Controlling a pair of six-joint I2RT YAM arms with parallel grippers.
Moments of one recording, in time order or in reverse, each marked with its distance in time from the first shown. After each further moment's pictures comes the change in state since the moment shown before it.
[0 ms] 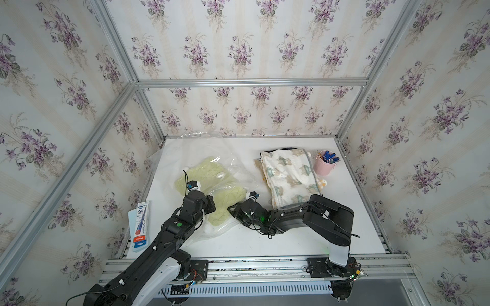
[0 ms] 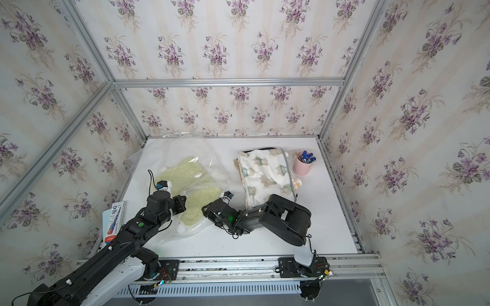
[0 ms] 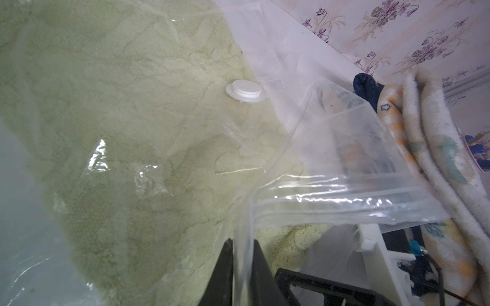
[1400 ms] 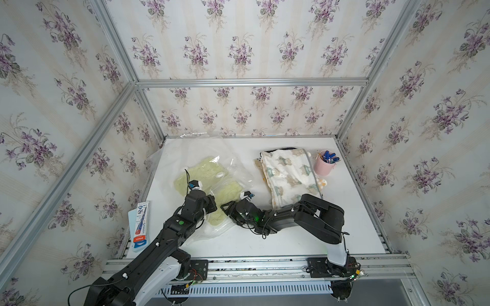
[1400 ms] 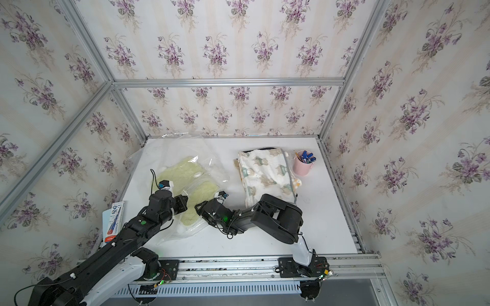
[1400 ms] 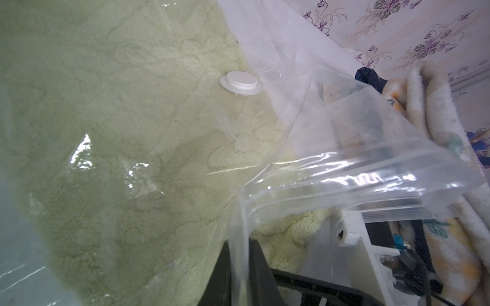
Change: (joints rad) left arm 0.000 0.045 -0.005 0.043 0.020 -0.001; right arm 0.028 0.089 0.081 0.073 0.011 0.056
